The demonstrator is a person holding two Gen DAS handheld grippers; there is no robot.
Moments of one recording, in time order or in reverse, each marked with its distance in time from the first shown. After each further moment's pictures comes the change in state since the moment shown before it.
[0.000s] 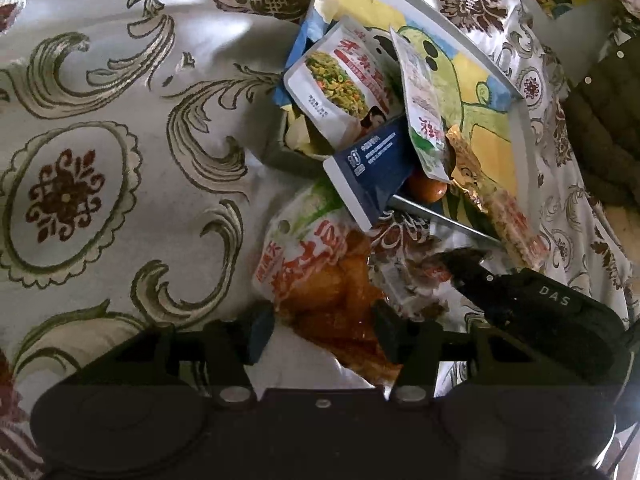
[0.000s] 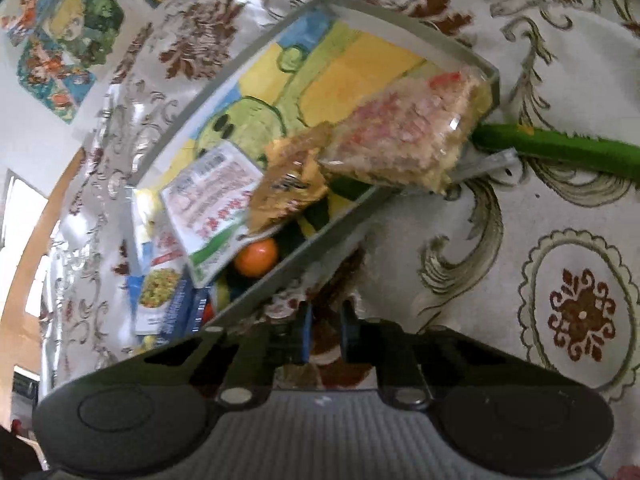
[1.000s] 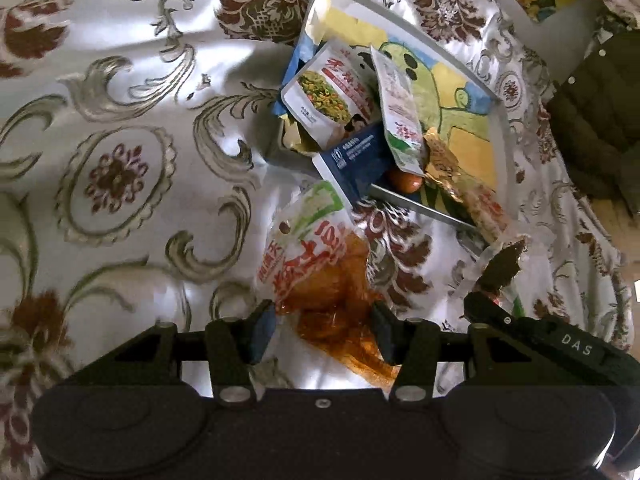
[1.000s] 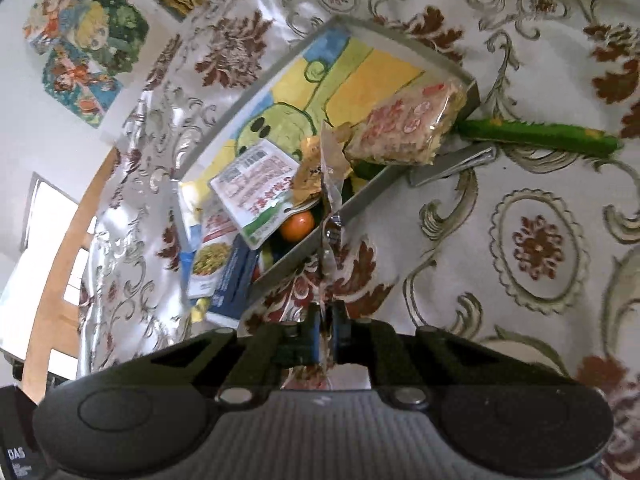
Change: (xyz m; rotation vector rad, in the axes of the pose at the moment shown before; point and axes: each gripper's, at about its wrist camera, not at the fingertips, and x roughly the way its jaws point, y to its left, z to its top) left arm -0.050 -0.007 -0.027 0.012 -0.032 0.001; right arm -0.072 0.008 -0.031 0.016 -0.019 0.042
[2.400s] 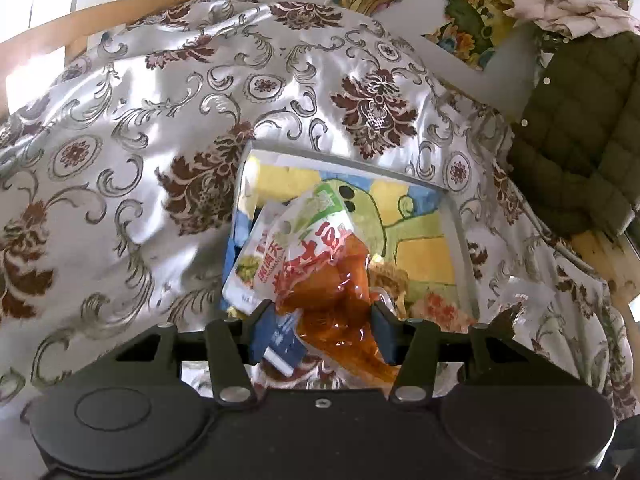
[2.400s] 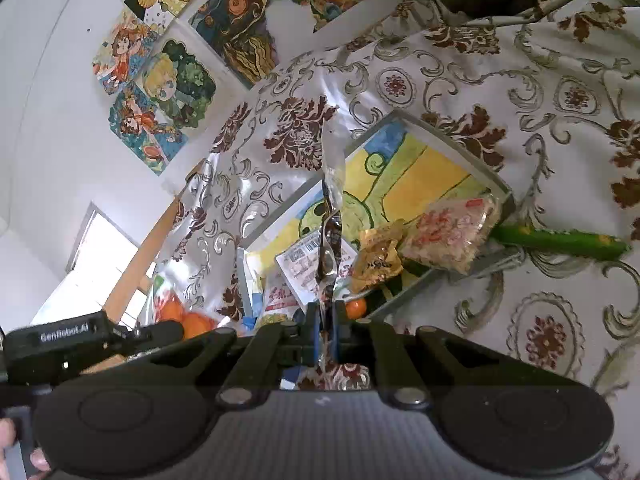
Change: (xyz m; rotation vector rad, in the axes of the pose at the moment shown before) left arm -0.061 -0.087 0.070 0.212 -0.265 0.067; right arm -0.032 0.011 0.030 -0.081 -0.198 0.146
